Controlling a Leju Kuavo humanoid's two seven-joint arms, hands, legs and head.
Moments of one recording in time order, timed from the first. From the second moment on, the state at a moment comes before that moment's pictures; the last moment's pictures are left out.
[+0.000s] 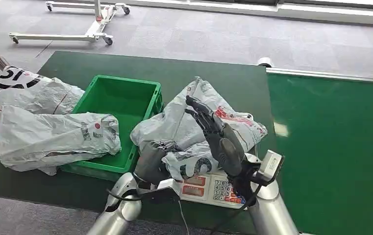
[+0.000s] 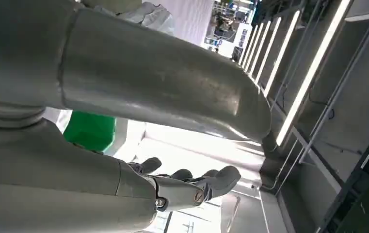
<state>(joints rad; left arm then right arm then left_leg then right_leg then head) -0.19 -0.14 -0.36 -1.19 -0.74 0.18 -0.65 -0.31 0.09 0.38 -1.50 0.13 0.45 -0.63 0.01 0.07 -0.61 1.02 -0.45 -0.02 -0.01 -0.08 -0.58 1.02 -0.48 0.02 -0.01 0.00</state>
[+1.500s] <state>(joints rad) -0.54 -0.05 -0.07 -1.24 -1.50 0.55 0.38 -0.26 0.06 0.39 -1.54 0.12 0.38 -0.66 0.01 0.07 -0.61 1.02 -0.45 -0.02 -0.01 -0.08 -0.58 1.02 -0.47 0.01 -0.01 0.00</state>
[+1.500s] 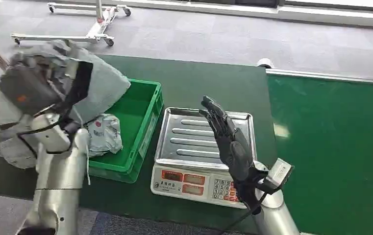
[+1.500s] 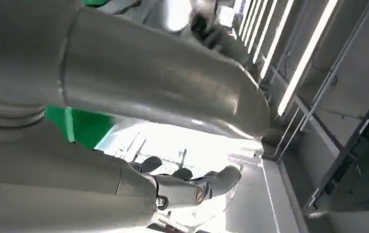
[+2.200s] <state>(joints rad) -0.49 -0.06 -0.22 -0.89 -1.06 0.40 -0.44 -0.26 0.07 0.35 -1.55 0.16 0.42 -0.63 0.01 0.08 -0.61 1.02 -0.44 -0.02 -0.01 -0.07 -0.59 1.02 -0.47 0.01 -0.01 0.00</state>
